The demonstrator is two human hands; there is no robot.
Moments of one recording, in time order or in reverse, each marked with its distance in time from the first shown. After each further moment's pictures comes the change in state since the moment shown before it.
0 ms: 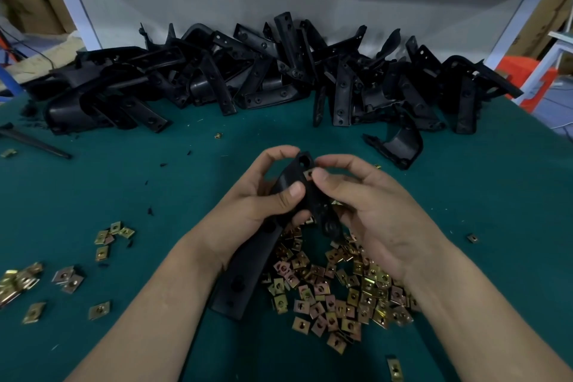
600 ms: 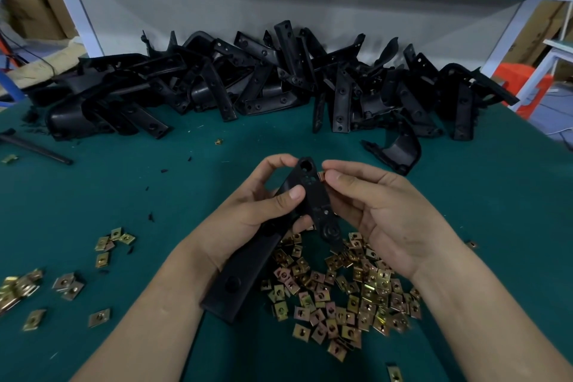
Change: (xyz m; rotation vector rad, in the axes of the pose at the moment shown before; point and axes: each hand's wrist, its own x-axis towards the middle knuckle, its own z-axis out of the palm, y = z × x) left_hand -0.001 0.002 -0.001 -0.038 -0.088 -0.002; right_hand -0.001 -0.010 -0.006 0.186 0.009 0.008
